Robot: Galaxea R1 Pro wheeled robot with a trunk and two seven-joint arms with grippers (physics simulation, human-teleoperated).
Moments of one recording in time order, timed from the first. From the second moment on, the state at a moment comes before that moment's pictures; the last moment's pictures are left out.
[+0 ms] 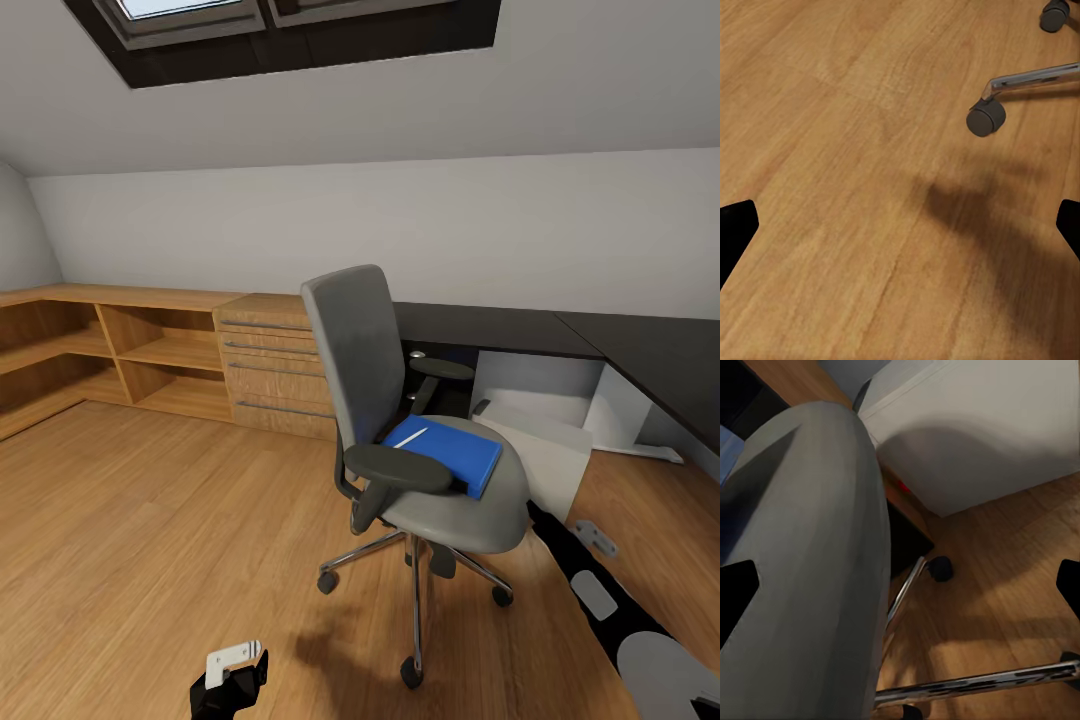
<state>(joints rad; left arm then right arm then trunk) -0.22 -0.08 0.15 -0.60 0.05 -0.17 -0.01 -0.68 -0.20 -0.32 -0.34 -0.62 -0.12 0.26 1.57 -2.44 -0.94</state>
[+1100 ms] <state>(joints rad) -0.22 -0.08 0.15 -0.60 0.05 -0.17 -0.01 -0.68 -0.22 -0.32 -0.34 -0.62 -0.12 0.31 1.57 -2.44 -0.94</state>
